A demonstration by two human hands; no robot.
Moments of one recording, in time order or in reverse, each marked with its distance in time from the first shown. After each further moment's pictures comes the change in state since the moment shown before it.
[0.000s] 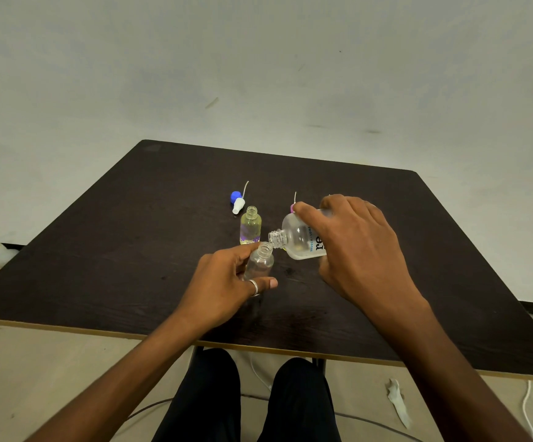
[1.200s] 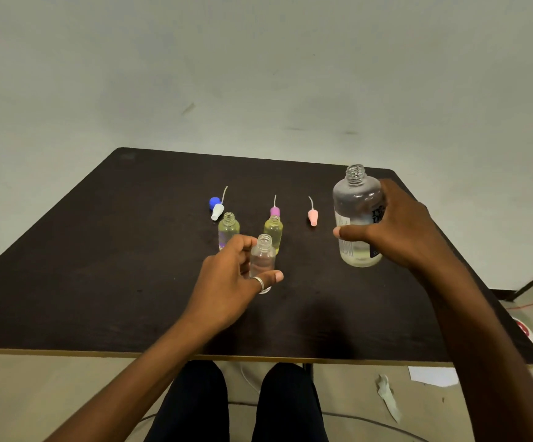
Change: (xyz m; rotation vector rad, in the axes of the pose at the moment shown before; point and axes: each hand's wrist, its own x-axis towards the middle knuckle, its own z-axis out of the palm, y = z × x) left_hand 0.014 0.031 0.027 -0.213 0.011 -0.110; right_hand -0.002 0.095 0.000 0.761 -0.026 0.496
